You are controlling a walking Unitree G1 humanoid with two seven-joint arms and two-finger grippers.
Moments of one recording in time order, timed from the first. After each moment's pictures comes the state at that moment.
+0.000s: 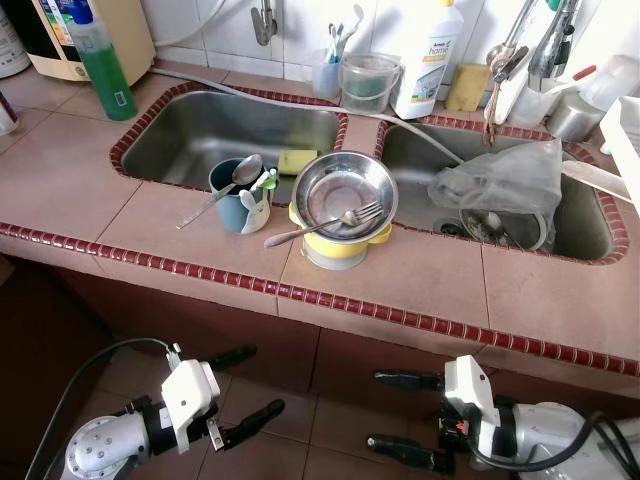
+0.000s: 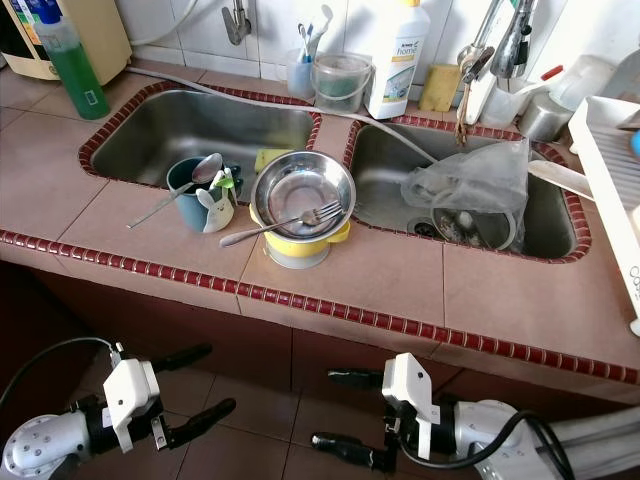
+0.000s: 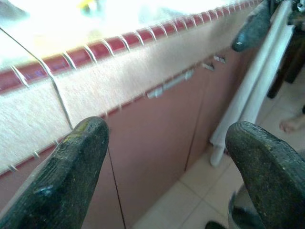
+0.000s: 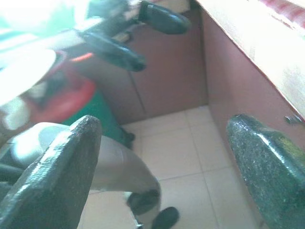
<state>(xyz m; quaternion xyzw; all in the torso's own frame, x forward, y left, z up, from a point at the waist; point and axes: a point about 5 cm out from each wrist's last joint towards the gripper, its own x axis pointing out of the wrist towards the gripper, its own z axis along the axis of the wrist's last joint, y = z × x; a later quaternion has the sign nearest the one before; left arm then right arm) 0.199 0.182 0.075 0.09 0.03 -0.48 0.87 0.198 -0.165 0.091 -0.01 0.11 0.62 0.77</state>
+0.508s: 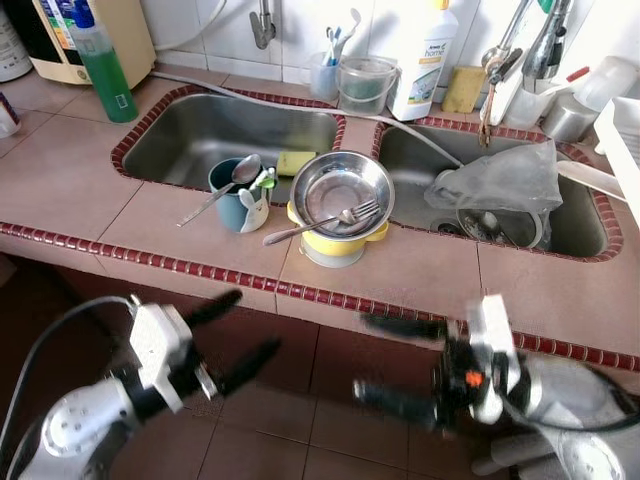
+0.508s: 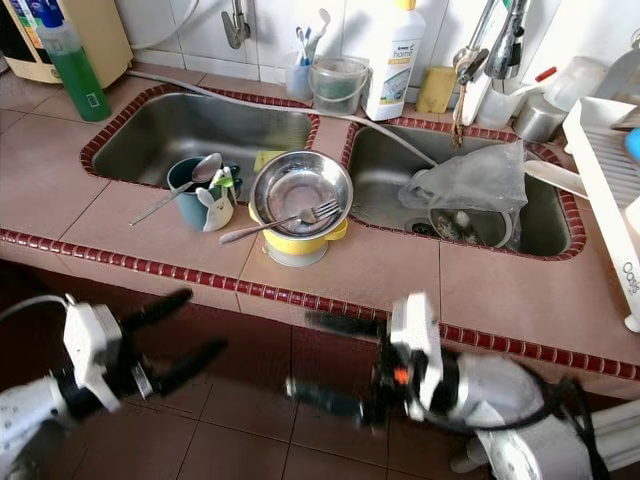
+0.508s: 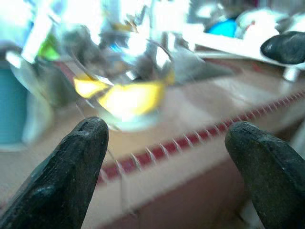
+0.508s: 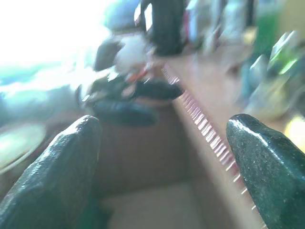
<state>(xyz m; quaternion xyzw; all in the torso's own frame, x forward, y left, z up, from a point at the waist) 0.226 0.186 0.147 0.01 -0.06 -0.39 0.92 0.229 -0.140 0.182 0.04 -0.06 0.59 0.81</state>
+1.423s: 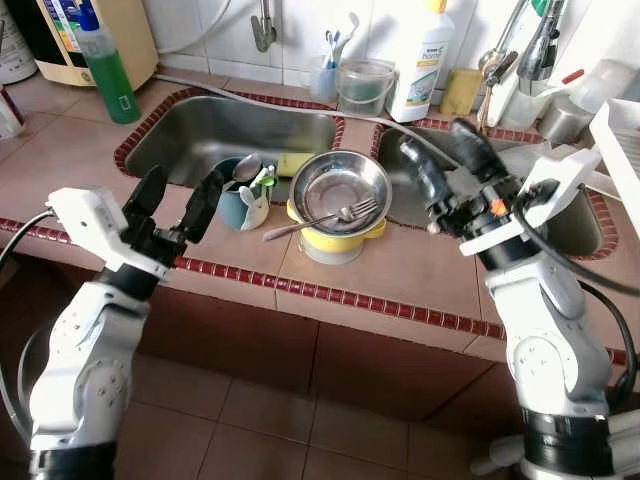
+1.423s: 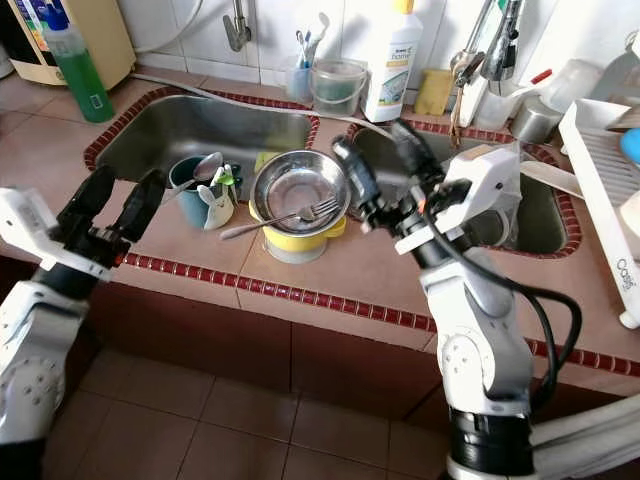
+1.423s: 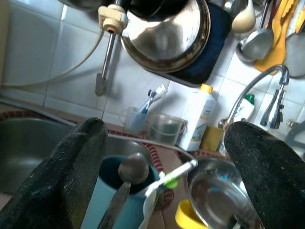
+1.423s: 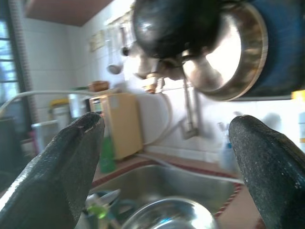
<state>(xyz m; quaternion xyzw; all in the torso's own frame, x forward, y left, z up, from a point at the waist) 0.291 0.193 0.211 -0.15 -0.18 -0.18 0.95 0.300 -0.149 0.250 0.13 -0.26 0.26 0.92</state>
